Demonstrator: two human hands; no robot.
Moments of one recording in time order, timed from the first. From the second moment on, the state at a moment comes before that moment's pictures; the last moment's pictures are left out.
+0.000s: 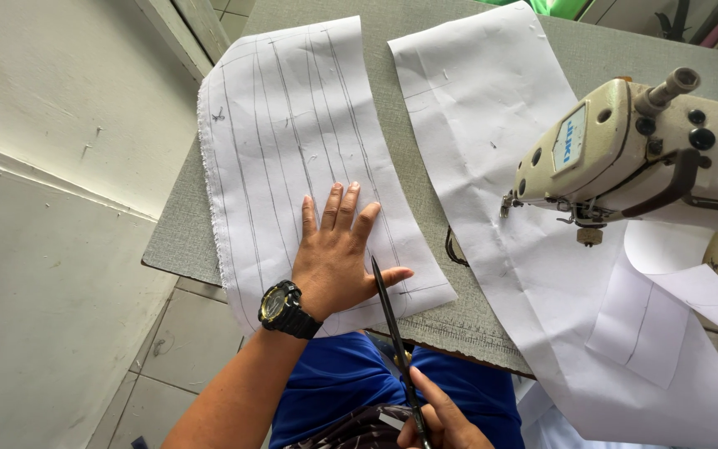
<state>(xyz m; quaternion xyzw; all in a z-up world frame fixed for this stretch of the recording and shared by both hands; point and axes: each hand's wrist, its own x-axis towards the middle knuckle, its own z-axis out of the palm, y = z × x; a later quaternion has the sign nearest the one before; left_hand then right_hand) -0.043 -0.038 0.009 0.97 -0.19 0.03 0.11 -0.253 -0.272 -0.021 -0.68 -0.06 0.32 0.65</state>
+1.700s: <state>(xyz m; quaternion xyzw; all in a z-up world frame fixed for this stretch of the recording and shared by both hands) 0.017 -0.014 -0.001 0.97 -0.20 0.02 0.09 -0.305 -0.368 -0.018 -0.50 0.06 0.33 0.80</state>
